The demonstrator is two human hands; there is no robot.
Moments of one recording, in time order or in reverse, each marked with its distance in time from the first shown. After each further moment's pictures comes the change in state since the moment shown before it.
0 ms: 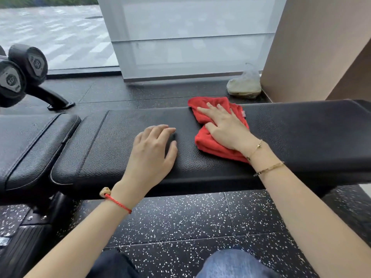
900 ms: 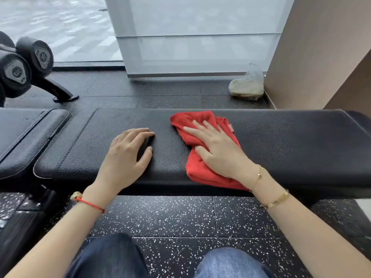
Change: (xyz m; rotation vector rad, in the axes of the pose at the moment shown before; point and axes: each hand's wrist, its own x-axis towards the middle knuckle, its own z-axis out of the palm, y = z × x) left_hand -0.005 0.008 -0.004 -0.020 -0.031 -0.035; right_hand -0.050 0.031 -0.008 0.030 -0.038 -0.244
